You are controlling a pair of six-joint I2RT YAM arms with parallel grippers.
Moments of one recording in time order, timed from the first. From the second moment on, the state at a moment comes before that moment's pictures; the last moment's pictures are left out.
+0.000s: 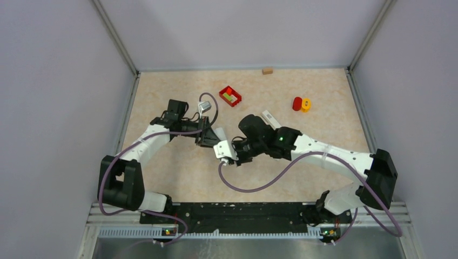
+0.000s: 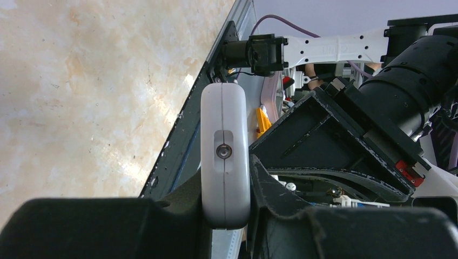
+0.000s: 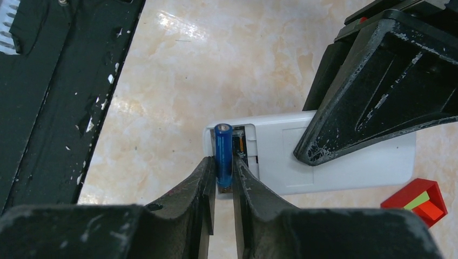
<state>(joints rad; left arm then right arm) -0.24 1.41 0.92 -0.46 1.25 -0.39 1.05 1.41 1.18 -0.52 -0.44 -0.79</state>
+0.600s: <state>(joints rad) -0.24 1.40 0.91 -0.44 1.25 -0.40 1.05 1.37 1.18 -0.54 -0.42 -0.69</state>
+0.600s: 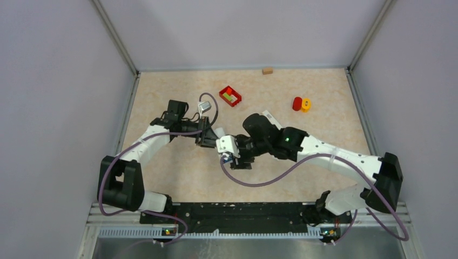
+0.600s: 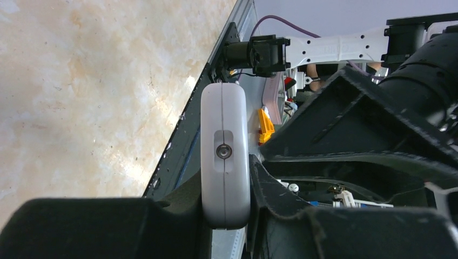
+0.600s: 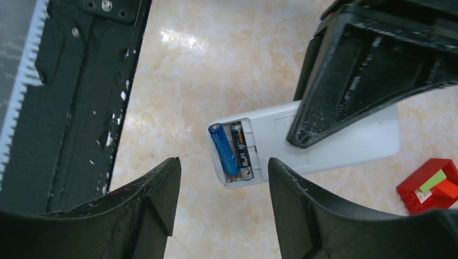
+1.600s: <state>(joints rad) -0.24 1.40 0.91 -0.47 1.24 -0.39 0.87 1.24 0.84 -0.13 -0.40 0.71</state>
